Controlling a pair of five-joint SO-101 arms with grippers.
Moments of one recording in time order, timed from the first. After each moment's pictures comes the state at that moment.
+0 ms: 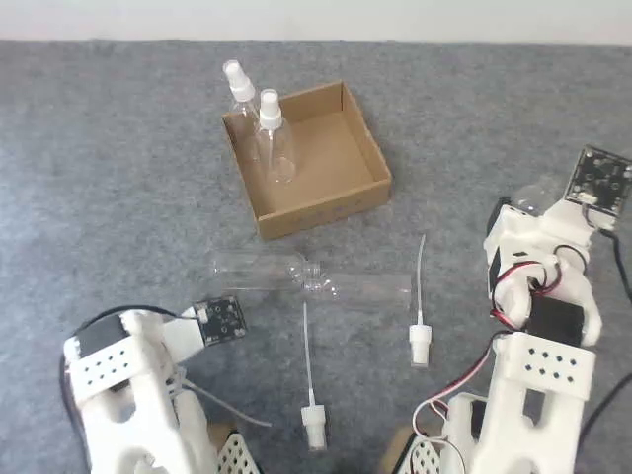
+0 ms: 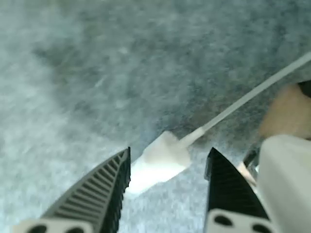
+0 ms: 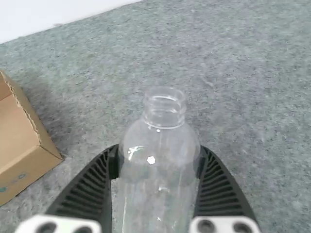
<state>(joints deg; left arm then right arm) -32.9 -51.5 77.8 75.3 -92.0 11.9 -54.7 52.2 46.9 -8.1</state>
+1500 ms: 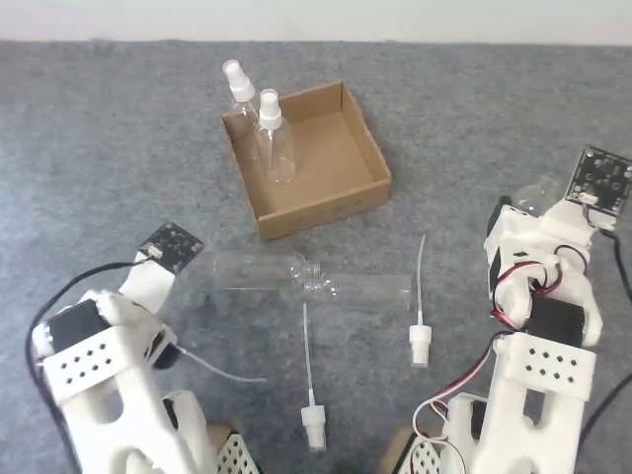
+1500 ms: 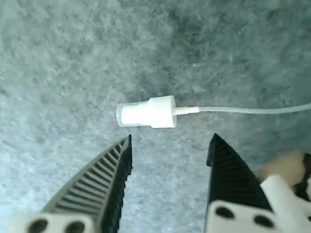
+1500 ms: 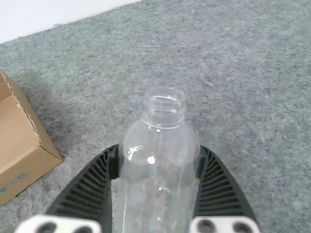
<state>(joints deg) -34.2 -51.9 61.4 84.2 -52.6 11.8 -54.7 52.2 46.9 -8.1</state>
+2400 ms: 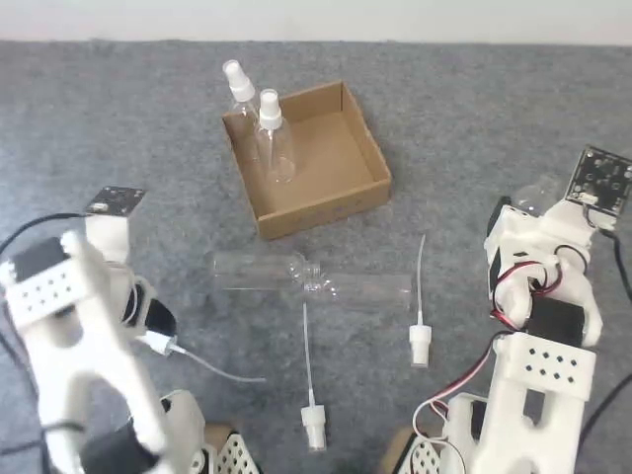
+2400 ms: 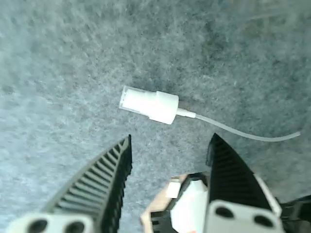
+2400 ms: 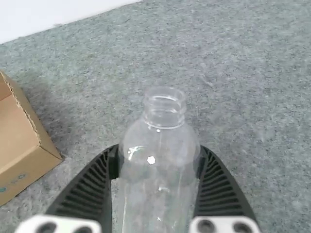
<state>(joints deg) -35.9 -23.3 40.2 91.6 -29.1 11.8 -54.7 52.2 46.9 -8.1</state>
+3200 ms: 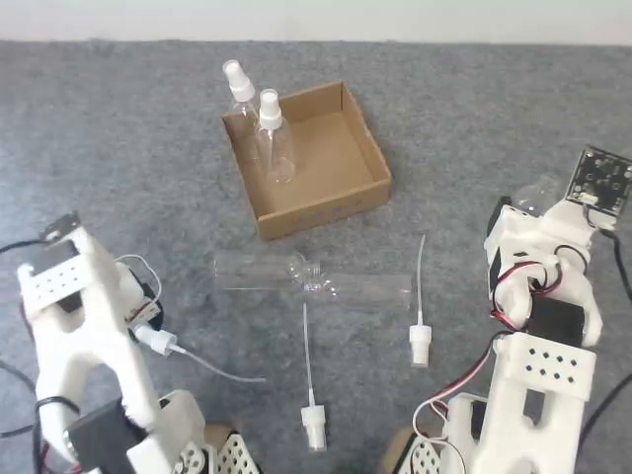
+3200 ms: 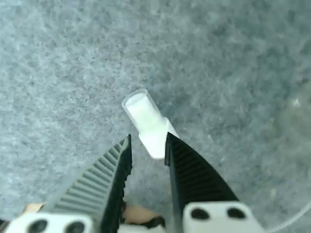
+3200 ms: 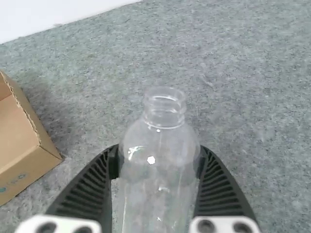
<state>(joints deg) -35.9 -17.9 48.4 78.5 15.9 11.8 -54.7 52.2 46.9 -8.1</state>
